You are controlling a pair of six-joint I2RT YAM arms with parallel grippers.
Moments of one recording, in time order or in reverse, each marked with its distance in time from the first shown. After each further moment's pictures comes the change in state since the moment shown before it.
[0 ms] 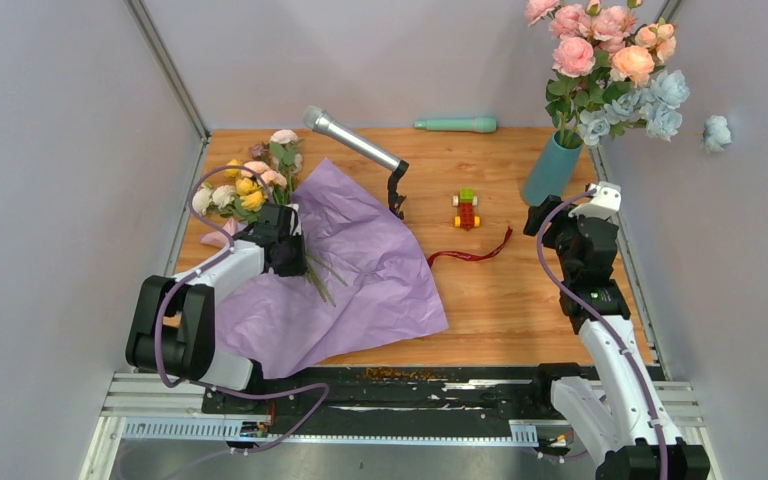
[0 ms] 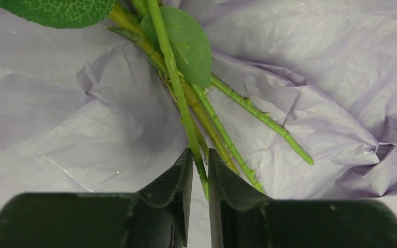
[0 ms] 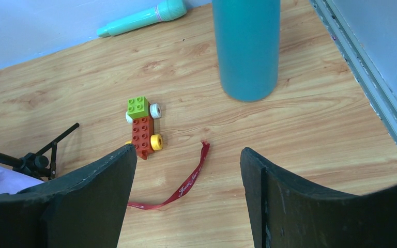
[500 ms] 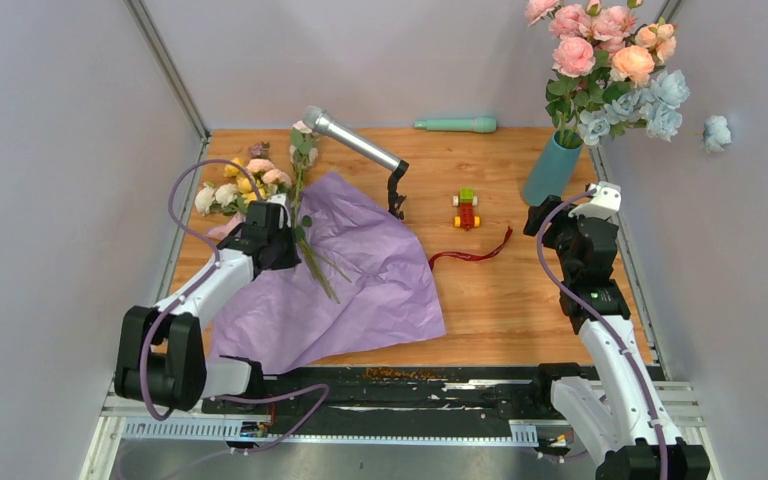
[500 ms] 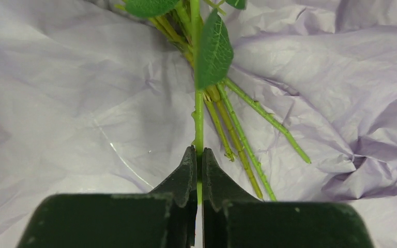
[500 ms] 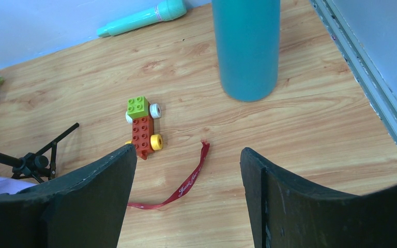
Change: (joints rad) left arm 0.024 -0.117 -0.007 0.007 -0.037 -0.008; right arm 0.000 0.000 0.000 0.000 0.000 0.000
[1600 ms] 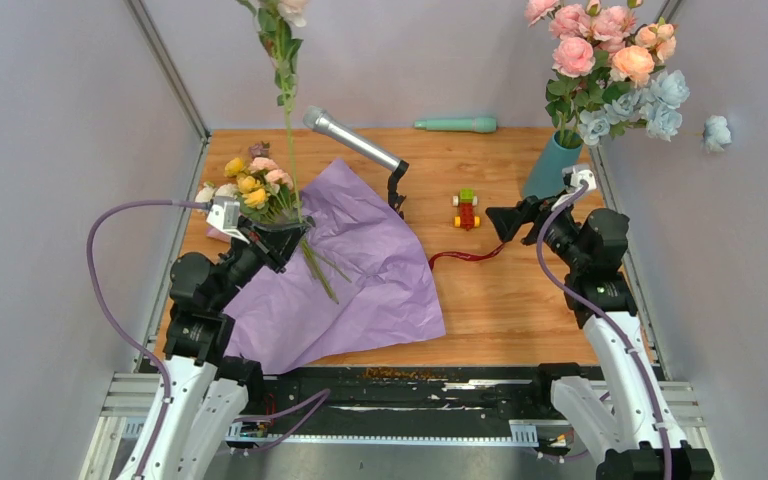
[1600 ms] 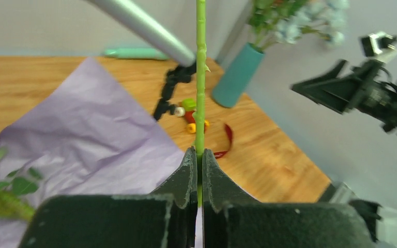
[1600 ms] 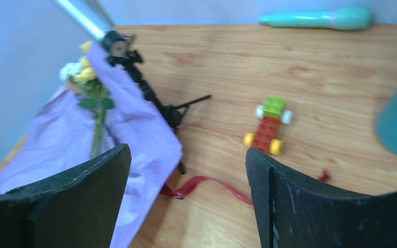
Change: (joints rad) left arm 0.013 -0.839 -0.183 0.393 0.377 -0.188; right arm 0.000 0.005 0.082 0.016 -0.554 0.016
